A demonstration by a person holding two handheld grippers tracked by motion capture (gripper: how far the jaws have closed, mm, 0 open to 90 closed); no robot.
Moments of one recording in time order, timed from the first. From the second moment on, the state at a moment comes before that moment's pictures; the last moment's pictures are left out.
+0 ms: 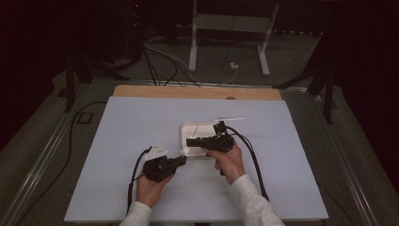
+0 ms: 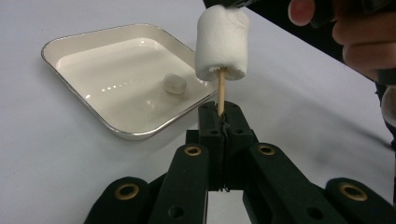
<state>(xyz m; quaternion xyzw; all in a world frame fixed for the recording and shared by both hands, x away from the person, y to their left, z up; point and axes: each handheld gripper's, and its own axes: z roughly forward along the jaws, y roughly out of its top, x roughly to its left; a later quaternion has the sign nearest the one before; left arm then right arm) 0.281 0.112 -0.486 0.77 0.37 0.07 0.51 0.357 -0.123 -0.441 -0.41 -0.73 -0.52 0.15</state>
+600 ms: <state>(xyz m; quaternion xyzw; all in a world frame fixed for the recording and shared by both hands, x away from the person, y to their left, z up) 0.279 0.113 -0.489 0.78 0.36 0.08 0.51 0.364 -0.138 -0.432 -0.43 -0.71 -0.54 0.16</state>
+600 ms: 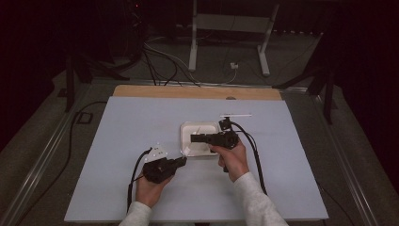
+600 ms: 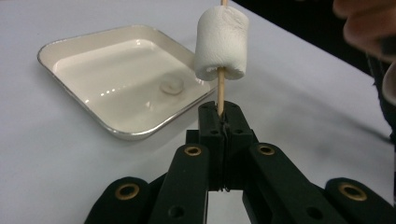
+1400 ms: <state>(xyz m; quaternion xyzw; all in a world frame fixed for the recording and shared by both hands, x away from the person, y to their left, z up) 0.278 0.114 -0.490 0.78 0.36 0.08 0.51 0.375 -0.196 -0.386 -0.44 -0.70 -0.56 0.06</state>
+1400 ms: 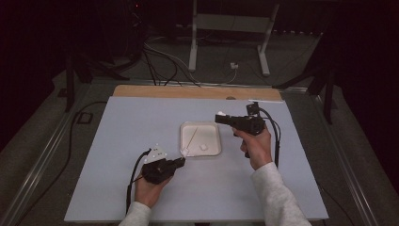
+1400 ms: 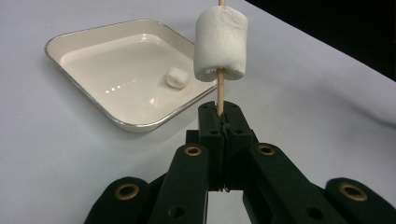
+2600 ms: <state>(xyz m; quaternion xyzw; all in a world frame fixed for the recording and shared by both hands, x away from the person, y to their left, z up) 0.279 0.120 -0.485 0.76 0.38 0.07 0.53 0.391 -0.161 -0.477 -0.49 -0.75 -0.44 0.02</state>
